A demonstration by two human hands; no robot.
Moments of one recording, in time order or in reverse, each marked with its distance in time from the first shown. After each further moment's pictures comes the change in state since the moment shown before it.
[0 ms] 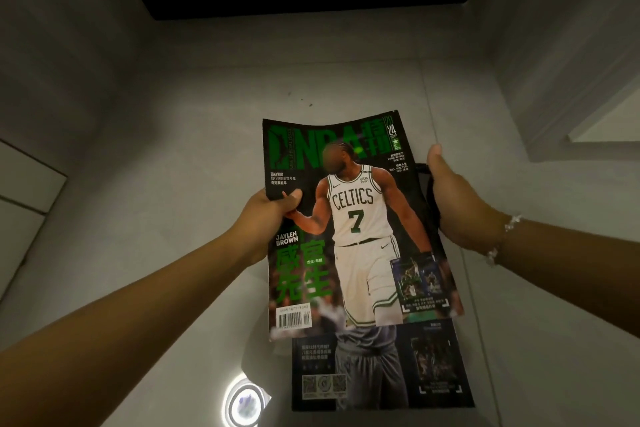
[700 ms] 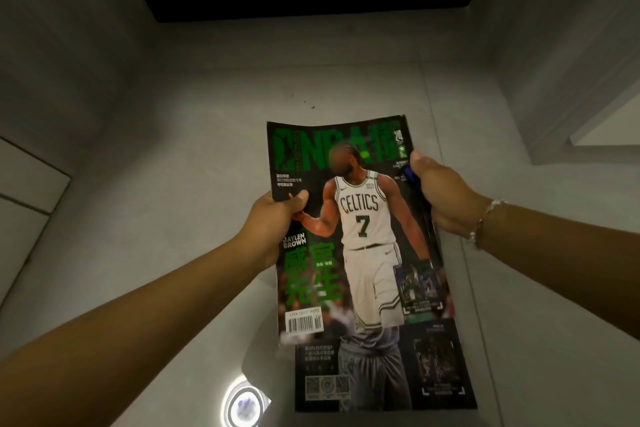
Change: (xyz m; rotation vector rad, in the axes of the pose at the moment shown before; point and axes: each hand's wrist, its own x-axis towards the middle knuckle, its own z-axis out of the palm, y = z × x) left_hand -0.007 0.000 0.012 -0.103 0.038 0.021; right_hand 0.032 0.001 0.003 -0.055 0.076 -0.085
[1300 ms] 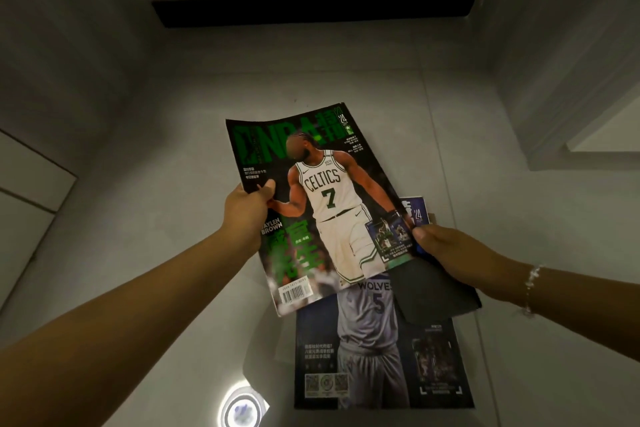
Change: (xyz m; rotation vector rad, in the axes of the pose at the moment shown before) left_hand 0.020 0.008 -0.024 -0.037 0.325 0.070; right_hand -0.062 0.036 -0.027 -0.750 -0.264 -0.064
